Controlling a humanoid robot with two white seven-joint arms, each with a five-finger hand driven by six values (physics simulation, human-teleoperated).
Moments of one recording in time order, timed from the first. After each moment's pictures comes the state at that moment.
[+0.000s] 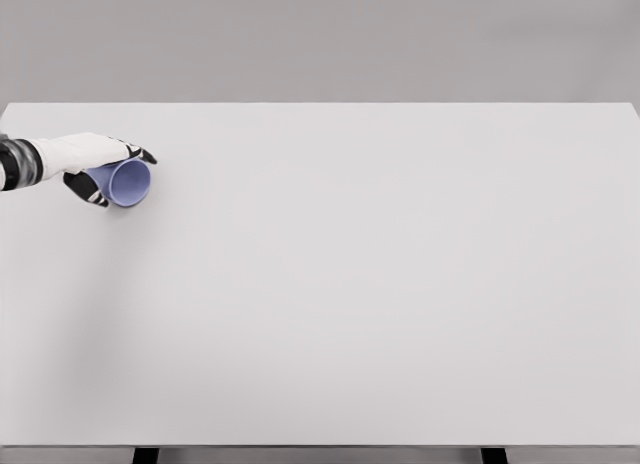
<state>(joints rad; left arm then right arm) -0.93 0.77 -1.02 -0.98 -0.33 -0.34 -0.42 0.00 0.00 -0.05 -0.01 0.10 -0.08 0.08</state>
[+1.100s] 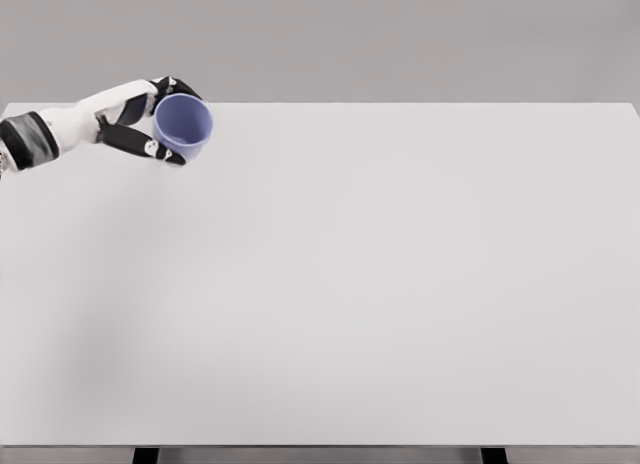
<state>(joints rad) -0.93 0.71 -0.97 -0.98 0.68 -0.25 -0.58 0.00 0.00 -0.05 -0.01 0.10 -0.08 0.08</state>
